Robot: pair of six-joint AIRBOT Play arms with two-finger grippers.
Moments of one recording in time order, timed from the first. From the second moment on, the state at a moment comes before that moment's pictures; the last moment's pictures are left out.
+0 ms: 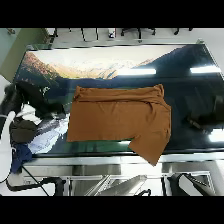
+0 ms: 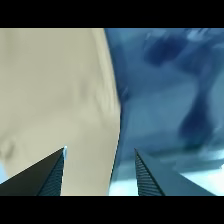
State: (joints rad) left arm 0.09 -1.44 1.21 -1.80 1.41 1.55; right arm -0.50 -1.03 0.77 1.99 -1.35 -1.64
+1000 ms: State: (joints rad) left arm 0.14 -1.54 0.94 -2.09 1.24 1.72; right arm -0.54 -1.16 0.35 2.31 -1.17 -1.90
